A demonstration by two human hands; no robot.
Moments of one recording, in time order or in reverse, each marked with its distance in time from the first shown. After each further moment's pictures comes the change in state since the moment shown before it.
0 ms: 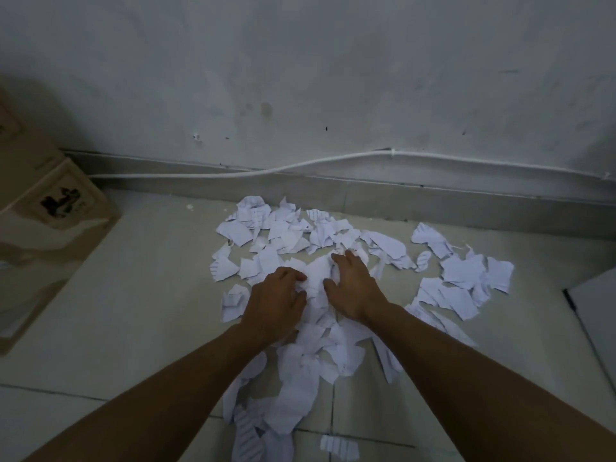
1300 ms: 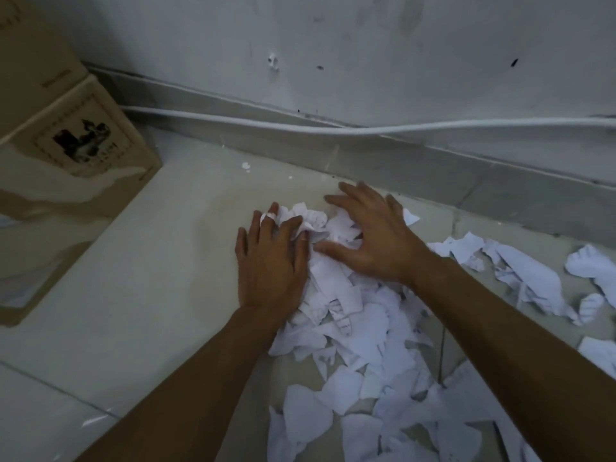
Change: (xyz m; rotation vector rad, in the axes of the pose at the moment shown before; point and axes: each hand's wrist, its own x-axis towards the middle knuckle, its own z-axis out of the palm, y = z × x) left_hand 0.054 -0.115 -0.022 0.186 0.419 -0.281; right_hand 0.144 -0.072 0.041 -0.159 0.021 -0.557
